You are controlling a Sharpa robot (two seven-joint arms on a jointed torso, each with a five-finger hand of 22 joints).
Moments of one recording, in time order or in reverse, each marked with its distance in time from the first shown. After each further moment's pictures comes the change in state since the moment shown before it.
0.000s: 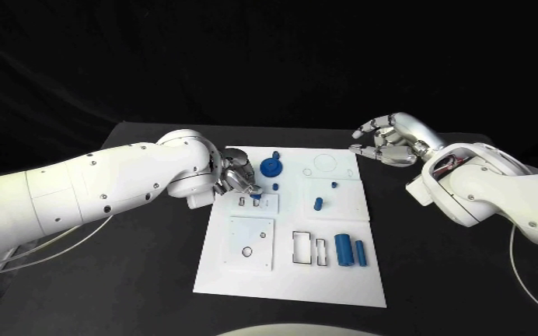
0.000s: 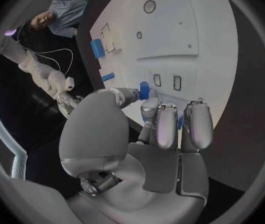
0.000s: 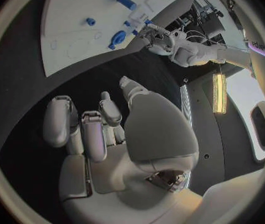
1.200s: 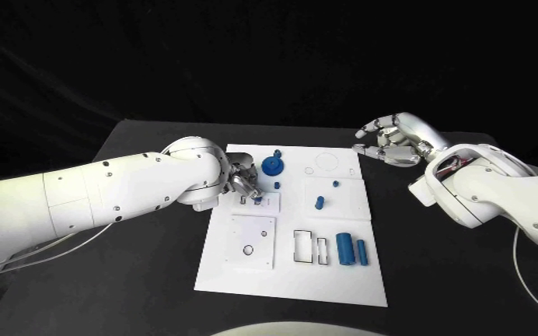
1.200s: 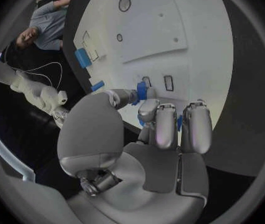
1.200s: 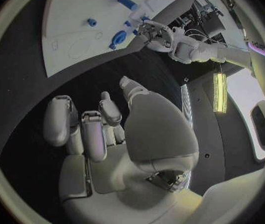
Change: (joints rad) left arm -0.017 0.025 -0.025 0.001 -0.172 -0.029 -0.010; left_hand -0.088 -0.014 0.060 -0.039 0.016 0.023 -0.009 0.038 0.004 0.040 -0.025 0.016 0.015 -0.003 -0.018 0.000 0.000 0.000 0.035 -0.014 0.017 0.047; right arm -0.003 0.001 0.000 -0.001 0.005 -0.004 0.004; right_hand 0.000 0.000 -0.005 0.010 0.004 0.000 0.000 0.000 0.000 -0.003 -0.003 0.000 -0.006 0.000 0.000 -0.004 0.000 0.000 -0.007 0.000 -0.004 0.001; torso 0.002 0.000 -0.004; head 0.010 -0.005
